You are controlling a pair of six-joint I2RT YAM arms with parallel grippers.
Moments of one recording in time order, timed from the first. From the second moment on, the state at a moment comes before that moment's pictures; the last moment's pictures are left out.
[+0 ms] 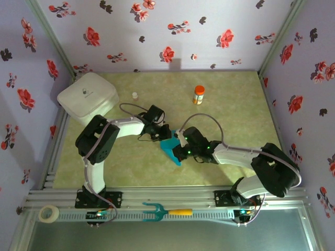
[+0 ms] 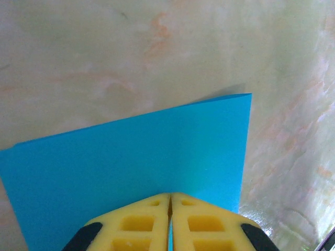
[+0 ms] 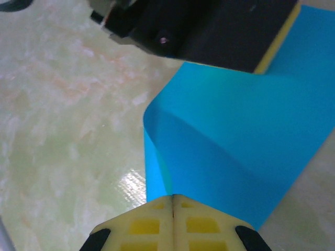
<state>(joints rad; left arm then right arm) -0.68 1.94 1.11 -0.23 0.41 -0.74 0.83 1.41 0.58 0.00 -0.23 0.36</state>
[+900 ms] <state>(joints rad) -0.68 1.94 1.10 -0.21 0.41 -0.74 0.83 1.51 0.65 -0.10 -0.10 0.36</state>
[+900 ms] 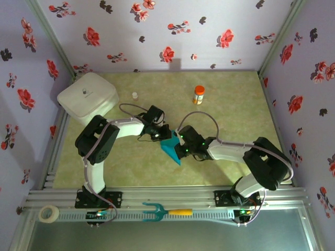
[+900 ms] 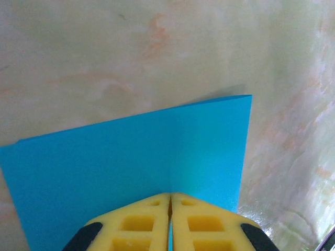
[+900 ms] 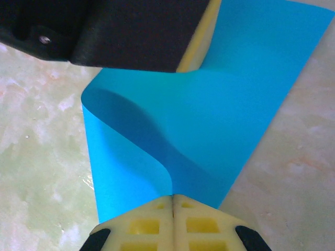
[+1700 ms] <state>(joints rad) -0.68 1.94 1.10 -0.21 0.41 -0.74 0.83 1.54 0.67 -0.11 -0.08 0.36</state>
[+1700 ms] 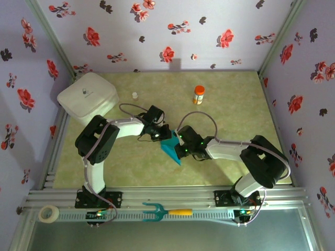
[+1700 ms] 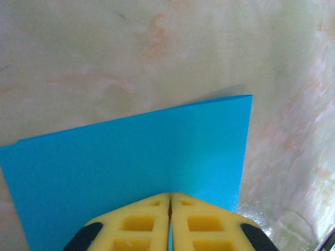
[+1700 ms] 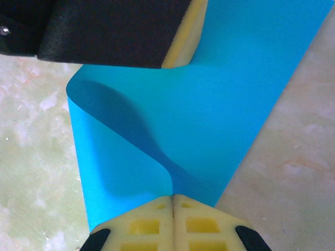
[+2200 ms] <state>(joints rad) -0.68 1.94 1.10 -0.21 0.41 -0.74 0.83 1.54 0.67 -0.11 -0.08 0.36</state>
